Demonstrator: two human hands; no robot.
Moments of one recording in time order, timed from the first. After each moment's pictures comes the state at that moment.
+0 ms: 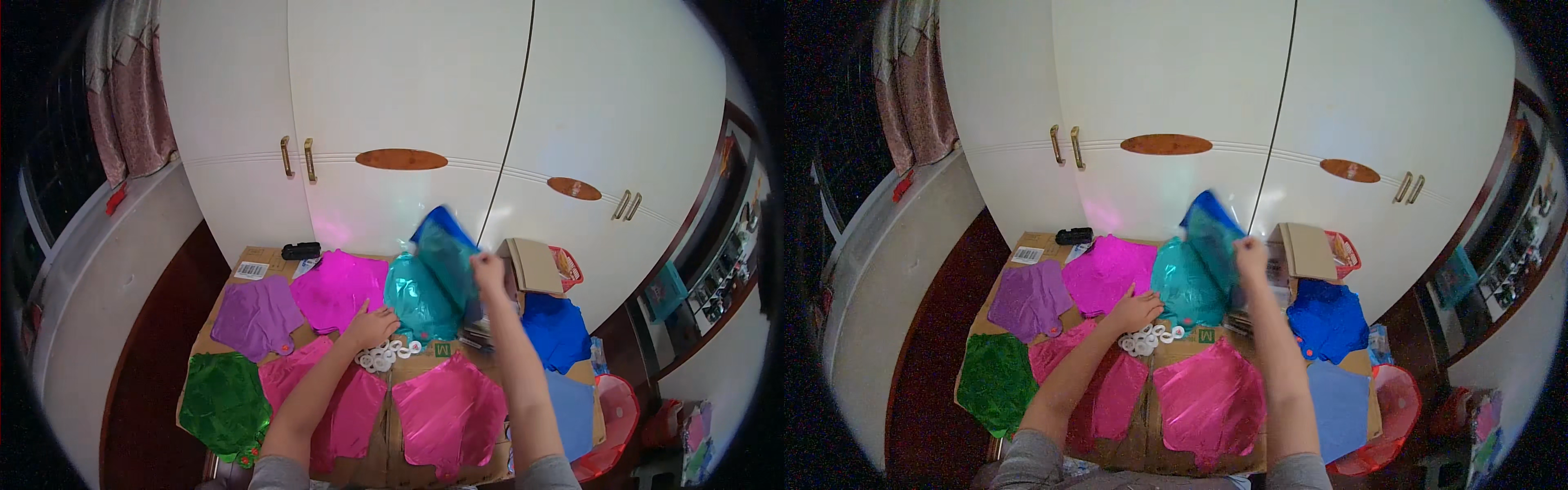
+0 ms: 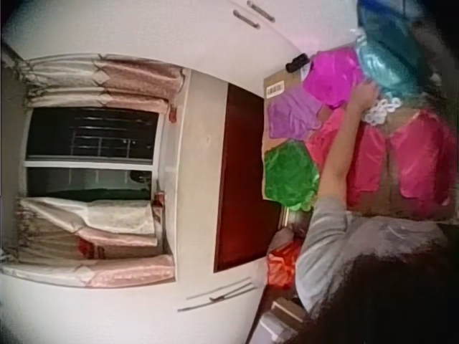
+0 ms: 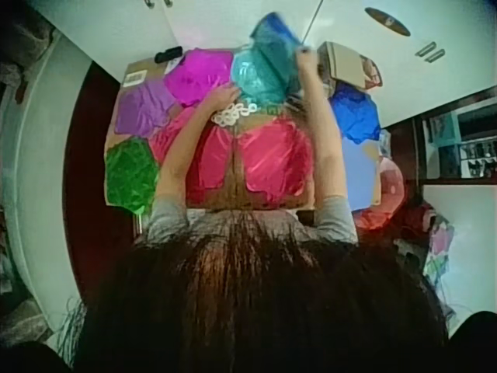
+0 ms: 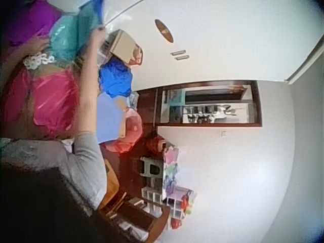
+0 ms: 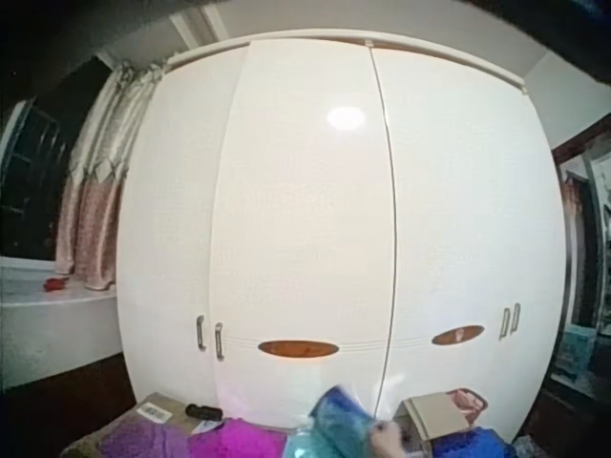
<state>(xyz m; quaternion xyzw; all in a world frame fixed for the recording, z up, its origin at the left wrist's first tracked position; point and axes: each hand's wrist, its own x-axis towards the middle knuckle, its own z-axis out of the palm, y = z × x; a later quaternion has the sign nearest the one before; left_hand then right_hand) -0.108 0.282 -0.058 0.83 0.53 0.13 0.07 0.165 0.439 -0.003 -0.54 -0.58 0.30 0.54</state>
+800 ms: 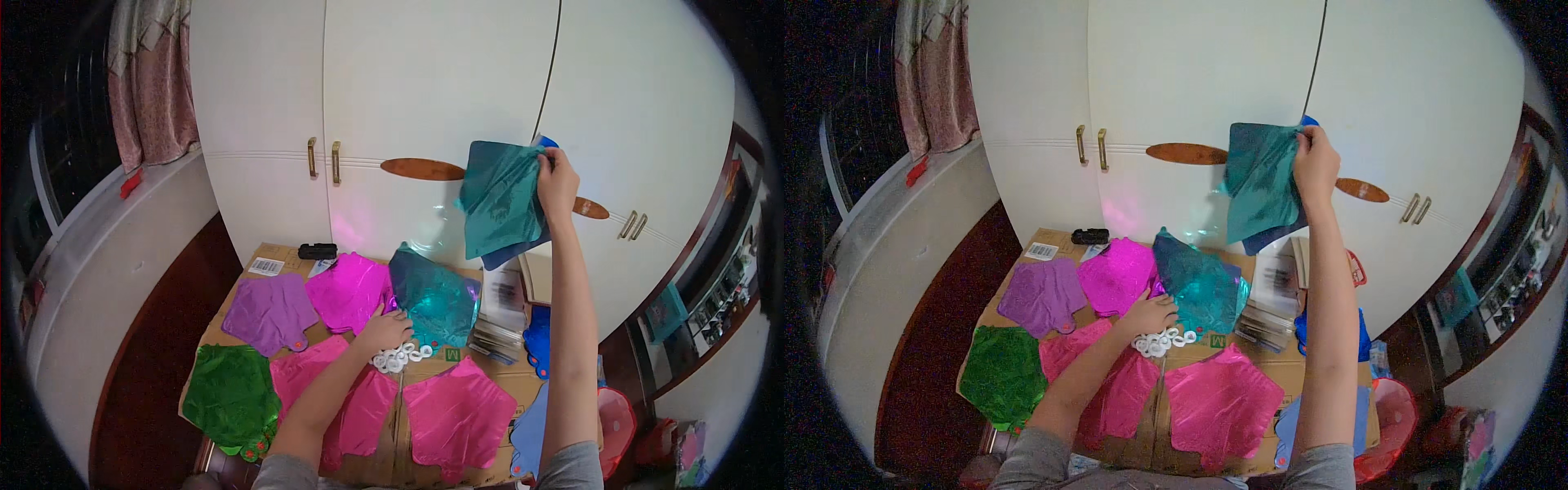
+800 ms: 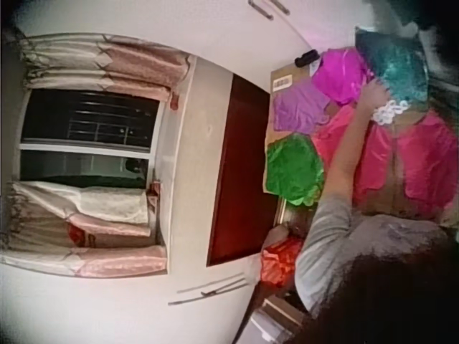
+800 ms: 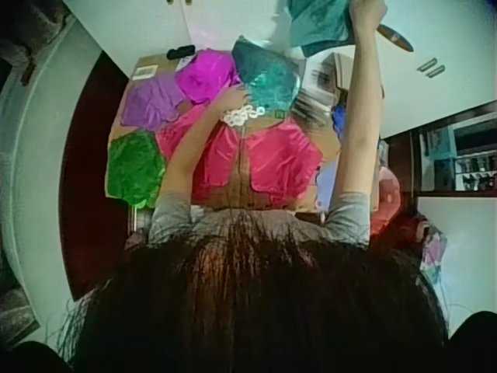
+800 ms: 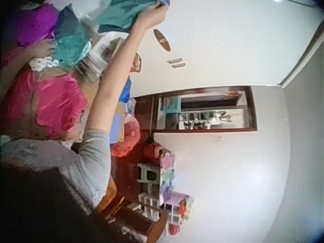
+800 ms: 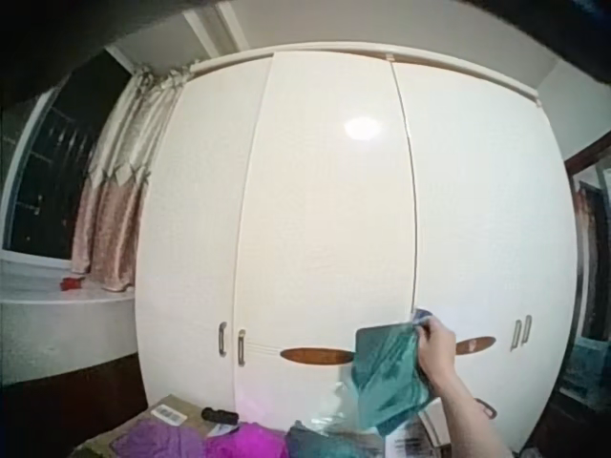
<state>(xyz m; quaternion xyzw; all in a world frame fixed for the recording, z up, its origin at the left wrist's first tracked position) -0.110 0.277 -0.065 0.83 0.54 0.14 0.01 0.150 0.390 0.272 -0.44 -0.65 -0.15 0.60</state>
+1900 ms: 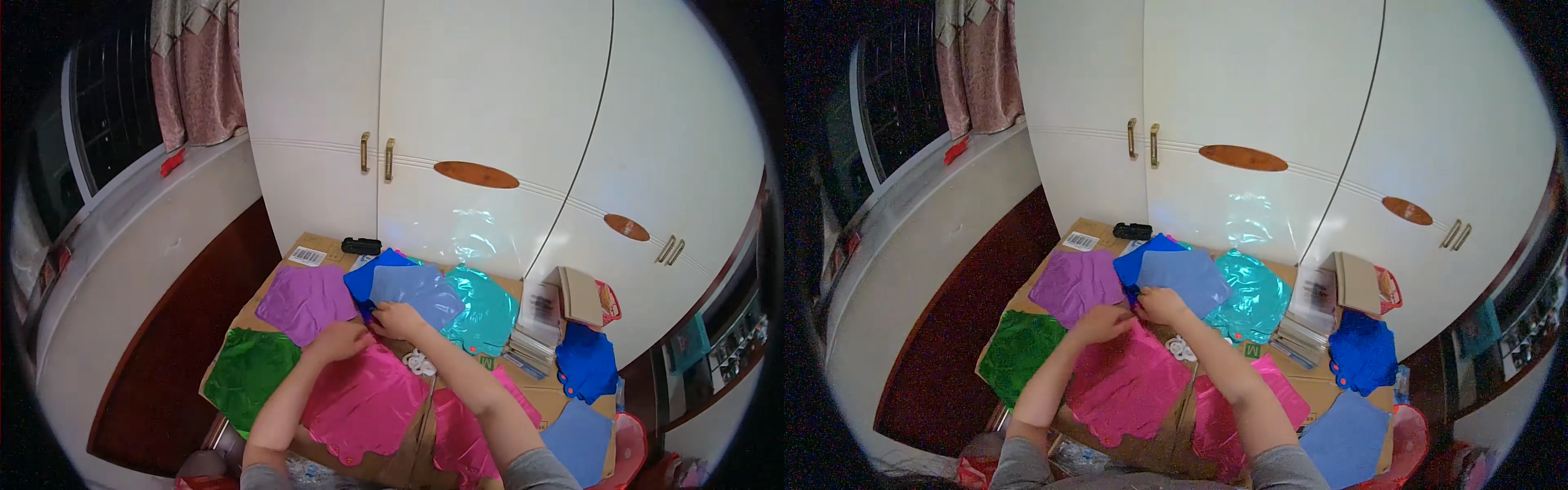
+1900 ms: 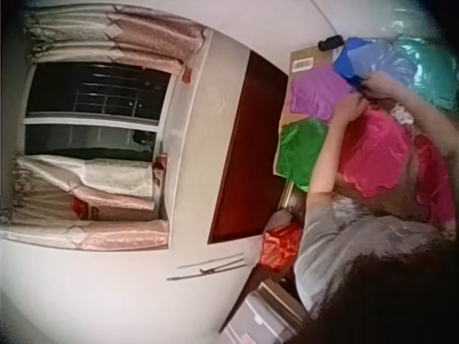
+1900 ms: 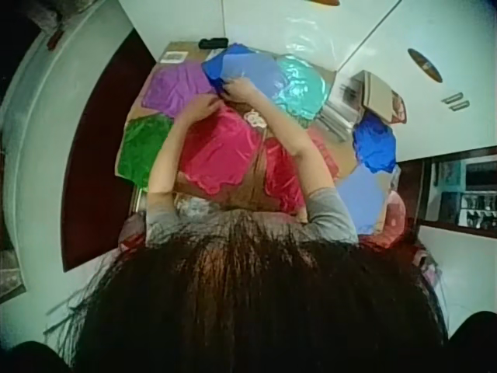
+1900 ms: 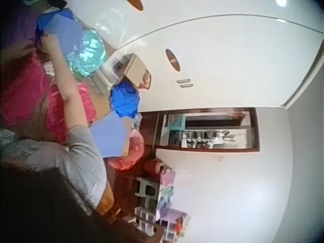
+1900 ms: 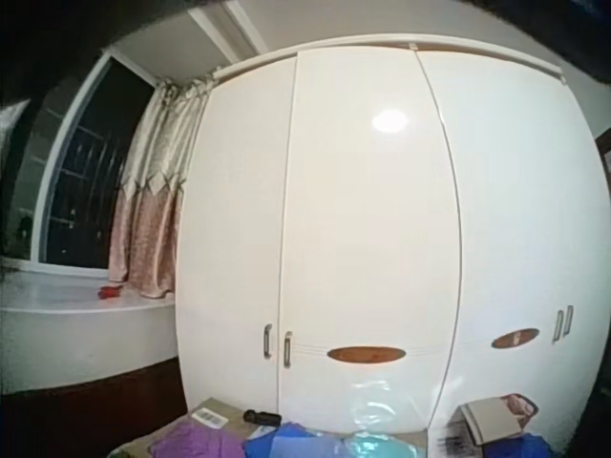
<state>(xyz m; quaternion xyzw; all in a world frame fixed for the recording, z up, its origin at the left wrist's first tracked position) -0.235 0.154 -0.009 0.72 0.66 0.15 0.14 -0.096 0.295 -0.025 -0.13 -0.99 0.02 0.09</state>
